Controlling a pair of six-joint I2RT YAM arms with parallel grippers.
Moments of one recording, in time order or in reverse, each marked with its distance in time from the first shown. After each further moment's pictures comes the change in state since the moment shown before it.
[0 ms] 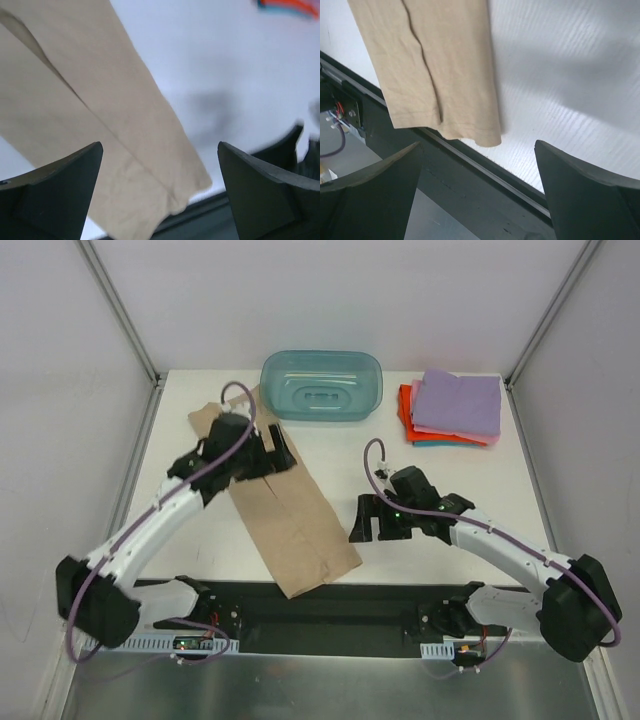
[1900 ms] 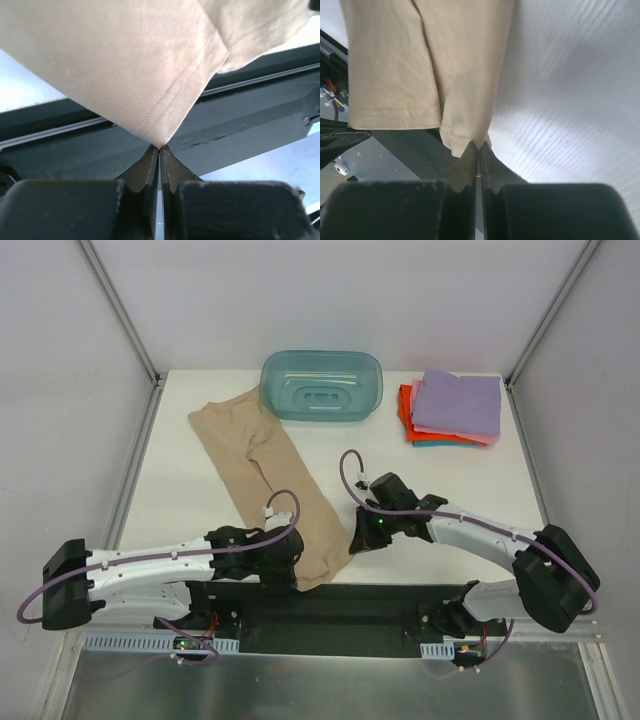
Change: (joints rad) left arm -0.813 -0.165 -0.415 -0.183 -0.108 -0.559; right arm 0.073 0.174 -0.032 0.116 -0.083 0.044
